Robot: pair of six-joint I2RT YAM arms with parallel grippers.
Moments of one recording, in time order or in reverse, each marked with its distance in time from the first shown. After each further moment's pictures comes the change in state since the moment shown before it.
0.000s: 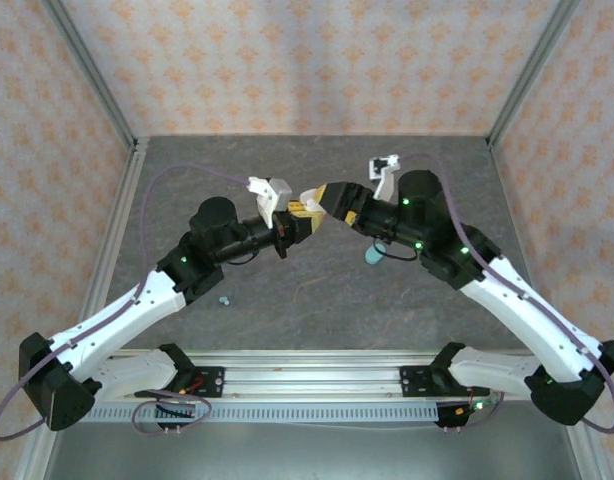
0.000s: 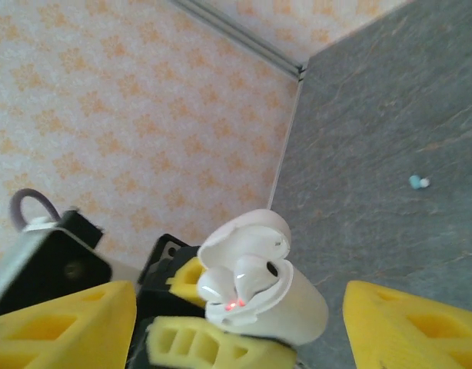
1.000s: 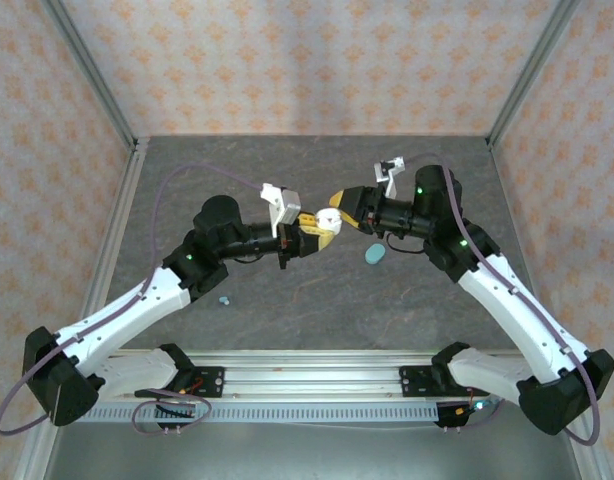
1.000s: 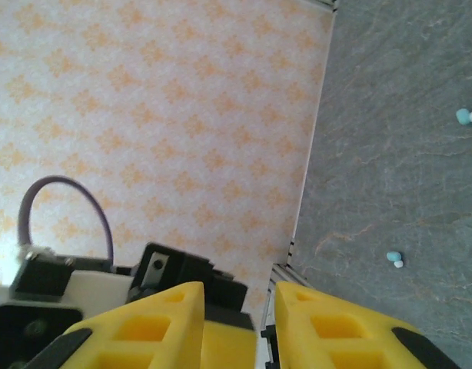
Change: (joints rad) left arm -0.001 0.038 0.010 0.051 0.280 0.036; right arm -0.217 -0.001 -0.163 0.176 -0.444 0.133
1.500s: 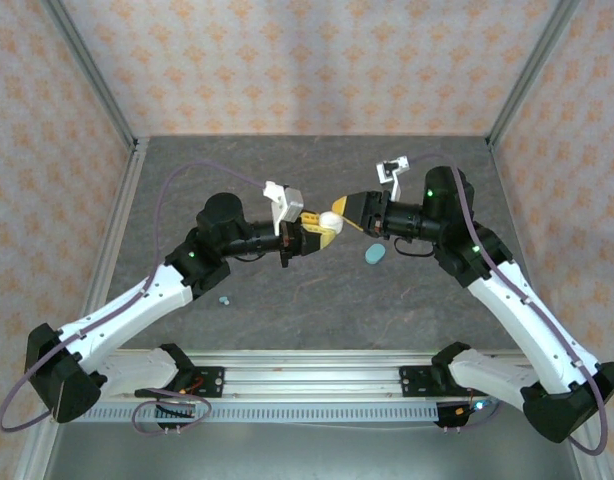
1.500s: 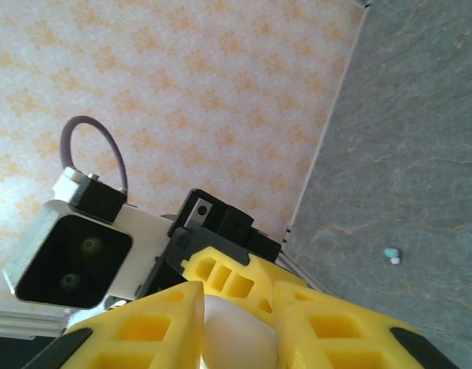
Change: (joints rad) left arm 0.000 0.020 0.018 -0.011 0.000 -0.005; right arm 0.012 -0.042 0.037 -0.077 -0.039 -0.134
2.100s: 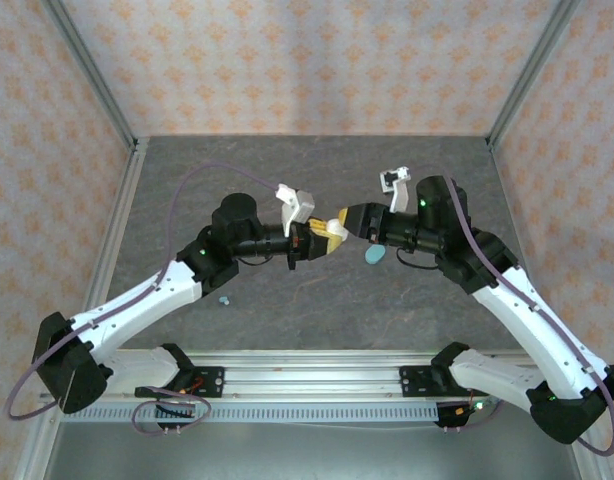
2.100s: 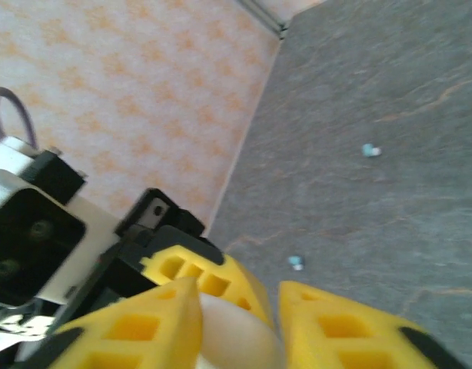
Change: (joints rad) left arm -0.013 0.063 0.001 -0.026 -0.005 -0.064; right arm 0.082 -0.027 0.037 -0.243 0.315 -0.232
